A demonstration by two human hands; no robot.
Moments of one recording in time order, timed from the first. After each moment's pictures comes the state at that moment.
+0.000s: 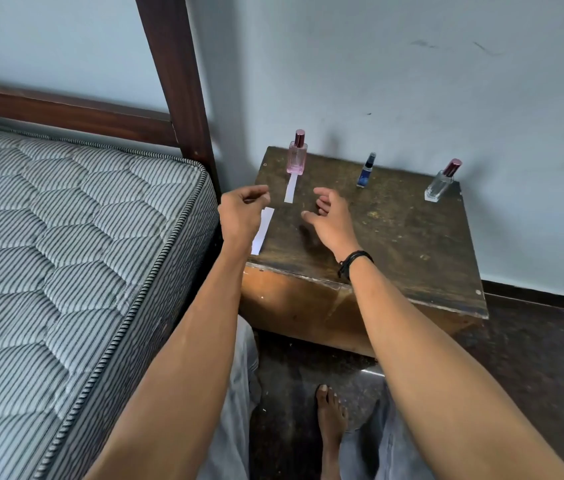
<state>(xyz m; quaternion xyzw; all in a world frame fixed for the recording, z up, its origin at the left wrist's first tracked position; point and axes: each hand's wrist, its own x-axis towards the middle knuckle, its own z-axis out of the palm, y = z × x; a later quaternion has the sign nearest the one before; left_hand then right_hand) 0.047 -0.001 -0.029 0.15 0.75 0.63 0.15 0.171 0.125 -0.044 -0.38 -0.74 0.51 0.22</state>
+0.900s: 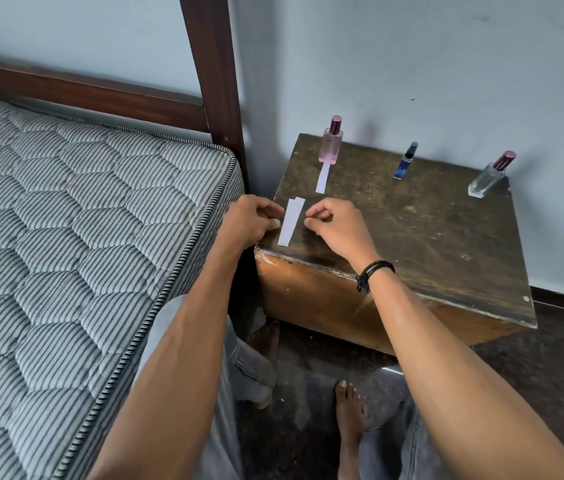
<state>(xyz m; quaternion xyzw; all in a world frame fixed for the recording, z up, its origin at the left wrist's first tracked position) 0.022 -0.060 -0.030 0.30 0.84 0.39 0.22 0.165 0.077 -0.029 -0.33 -0.84 0.41 0.13</state>
